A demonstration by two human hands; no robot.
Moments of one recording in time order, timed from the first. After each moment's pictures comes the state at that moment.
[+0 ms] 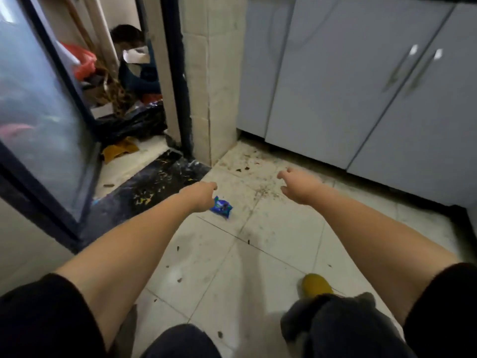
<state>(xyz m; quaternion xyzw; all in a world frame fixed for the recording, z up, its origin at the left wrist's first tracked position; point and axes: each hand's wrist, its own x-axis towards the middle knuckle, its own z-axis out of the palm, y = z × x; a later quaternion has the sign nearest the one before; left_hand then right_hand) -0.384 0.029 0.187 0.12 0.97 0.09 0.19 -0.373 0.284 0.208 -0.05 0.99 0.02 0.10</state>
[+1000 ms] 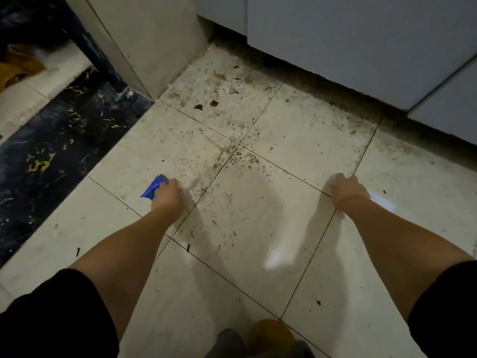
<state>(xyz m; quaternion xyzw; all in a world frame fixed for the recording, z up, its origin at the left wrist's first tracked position) -0.551 0.187 -0.136 -0.17 0.95 0.07 0.25 -0.562 0.580 -0.137 0.18 0.94 -0.03 0.29</state>
